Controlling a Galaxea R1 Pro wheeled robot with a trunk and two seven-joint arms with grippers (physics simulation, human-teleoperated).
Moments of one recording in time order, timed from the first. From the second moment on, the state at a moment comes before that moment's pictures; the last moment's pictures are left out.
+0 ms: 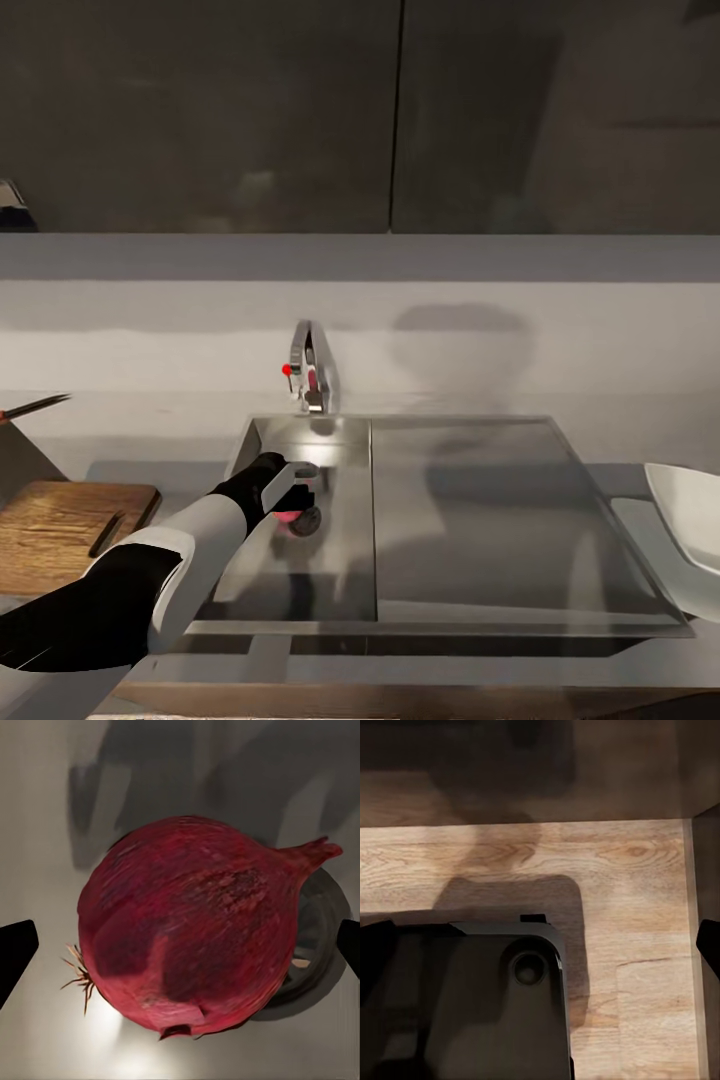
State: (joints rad) left arm -1.10 -0.15 -0.12 -0.17 0.27 0.67 0.27; right arm 0.14 0.01 0.02 -0.57 -0.02 -0.34 -0.09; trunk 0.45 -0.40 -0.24
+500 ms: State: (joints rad) left arm -1.10 -0.15 -0.12 -0.17 0.27 0.67 0.27; right arm 0.14 0.00 0.02 -0.57 -0.02 -0.34 -0.09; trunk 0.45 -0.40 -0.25
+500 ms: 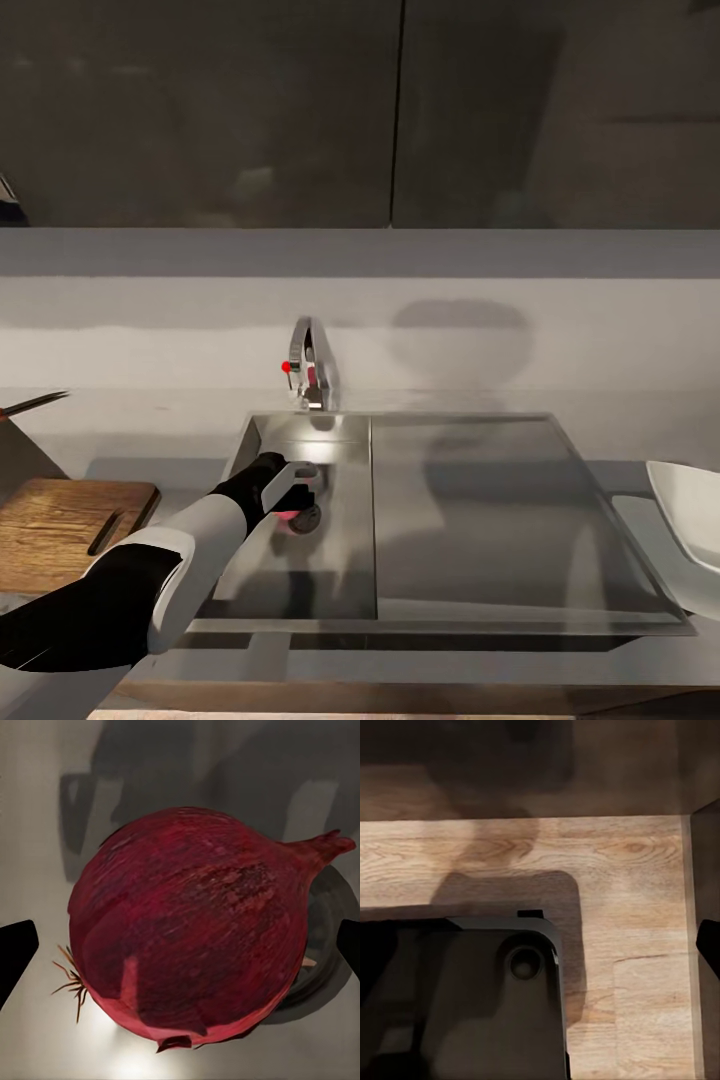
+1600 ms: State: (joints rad) left arm -1.10 -0.15 -0.12 -0.17 0.27 0.67 0.28; right arm 0.14 0.00 0.02 -0.57 -0.02 -0.34 -0.09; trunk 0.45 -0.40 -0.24
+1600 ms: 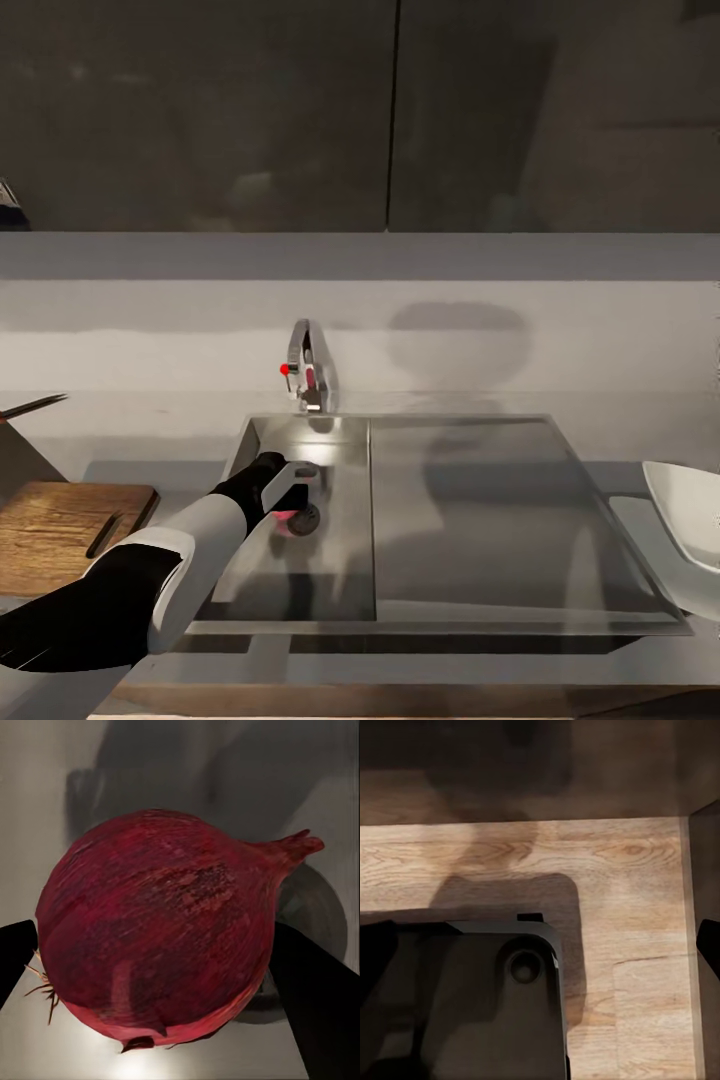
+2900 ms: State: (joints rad) left arm -1.10 -0.15 -0.12 -0.42 0.27 0.70 0.27; right arm 0.14 0.01 0.02 -0.57 -0.02 -0.34 -0.09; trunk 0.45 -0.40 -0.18
